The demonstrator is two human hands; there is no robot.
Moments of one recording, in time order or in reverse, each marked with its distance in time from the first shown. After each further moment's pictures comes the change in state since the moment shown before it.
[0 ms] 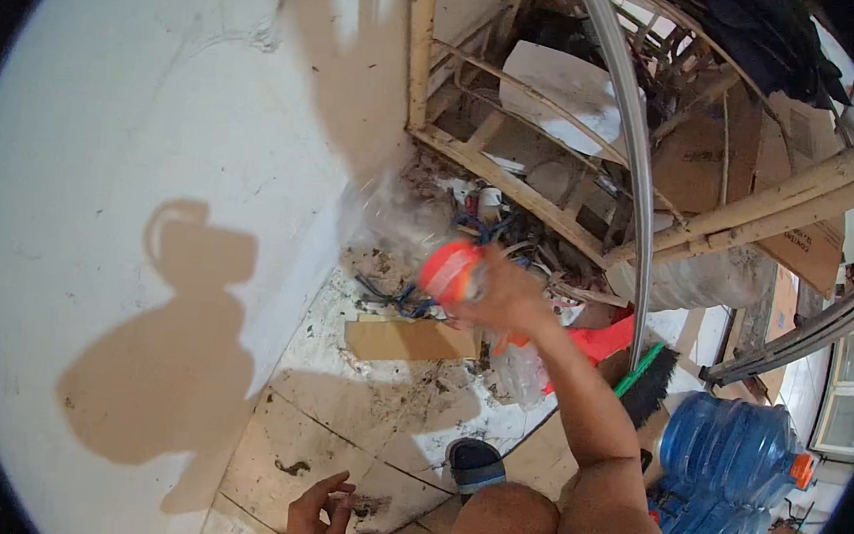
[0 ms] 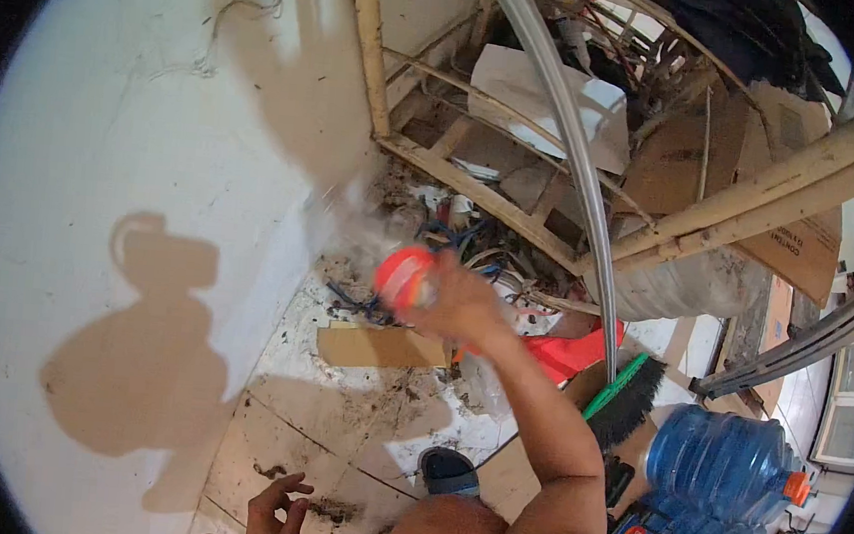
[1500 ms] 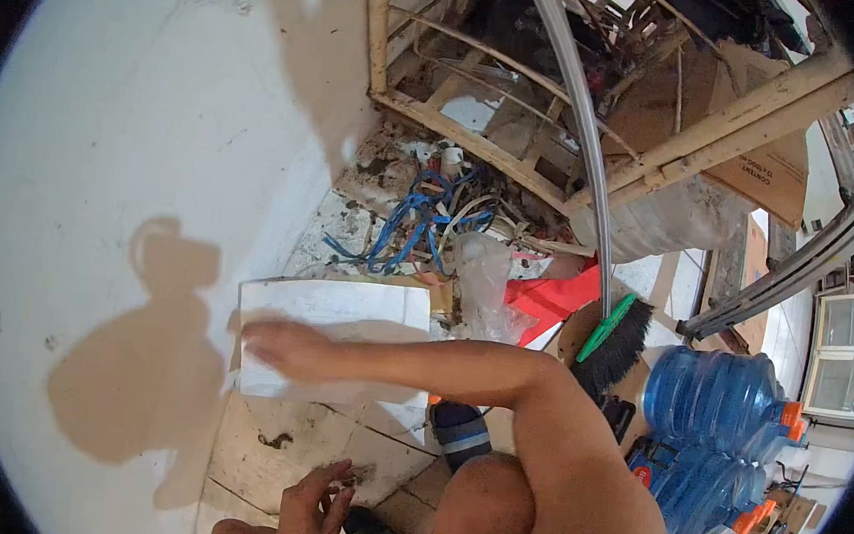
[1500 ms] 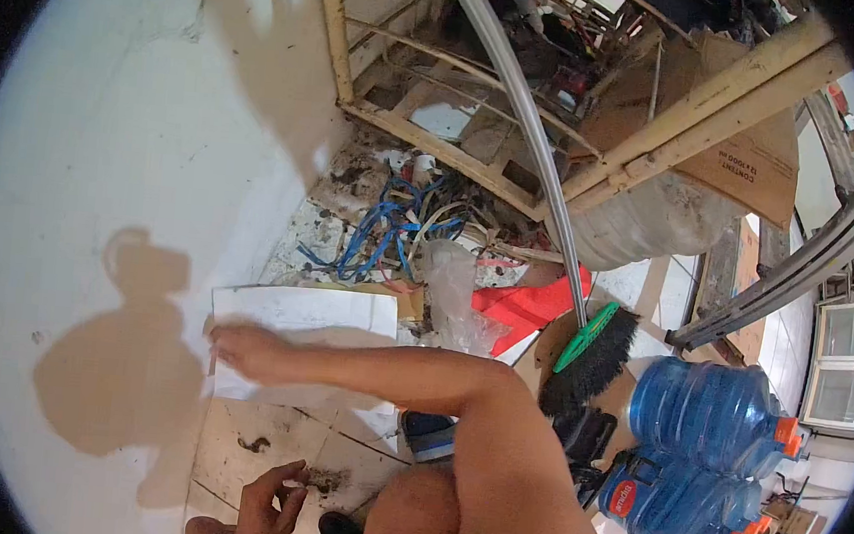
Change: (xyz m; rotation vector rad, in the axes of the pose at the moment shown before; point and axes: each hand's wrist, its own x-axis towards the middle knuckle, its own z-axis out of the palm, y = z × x) left_hand -0.037 0.005 0.002 0.109 -0.157 0.120; right_hand -0.018 -0.136 0.221 0.574 0.034 -1.034
